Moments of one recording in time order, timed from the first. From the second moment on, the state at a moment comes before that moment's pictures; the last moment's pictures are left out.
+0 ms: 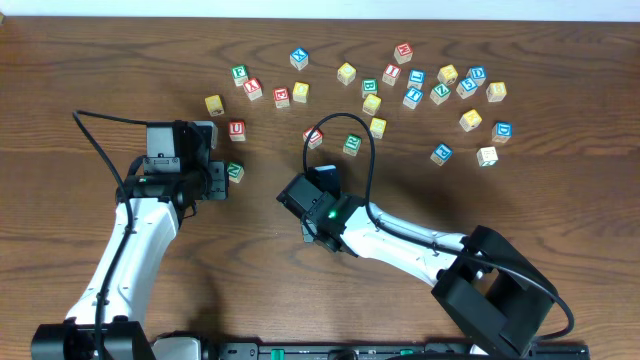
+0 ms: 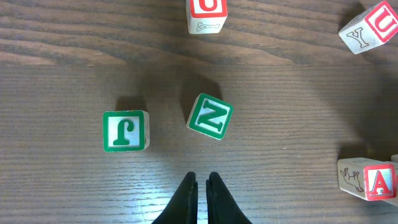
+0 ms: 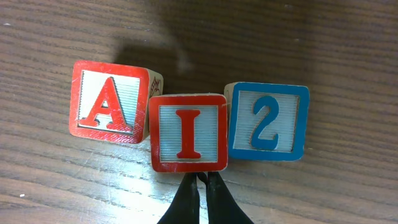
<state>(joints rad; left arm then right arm) 0.01 1.39 0.86 -0.52 0.16 -0.01 0.91 1.87 1.12 -0.50 0.24 0.71</state>
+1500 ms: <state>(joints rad) 0.01 1.39 0.86 -0.52 0.16 -0.01 0.91 1.87 1.12 -0.49 0.24 0.71</state>
